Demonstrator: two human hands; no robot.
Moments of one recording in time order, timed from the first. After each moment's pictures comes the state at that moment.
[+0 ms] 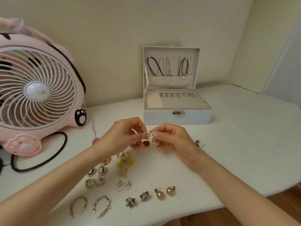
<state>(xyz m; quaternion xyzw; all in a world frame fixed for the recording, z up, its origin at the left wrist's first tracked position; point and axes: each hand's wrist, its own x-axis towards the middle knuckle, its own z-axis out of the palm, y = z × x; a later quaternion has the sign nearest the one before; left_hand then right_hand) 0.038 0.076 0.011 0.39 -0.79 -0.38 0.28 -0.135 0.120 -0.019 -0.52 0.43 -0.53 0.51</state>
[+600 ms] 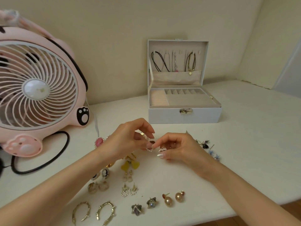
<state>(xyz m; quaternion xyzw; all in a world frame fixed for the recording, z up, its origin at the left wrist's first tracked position) 0.044 0.068 0.000 0.38 -0.79 -0.39 0.26 -0.133 0.127 -0.027 -0.59 0.48 -0.44 0.47</state>
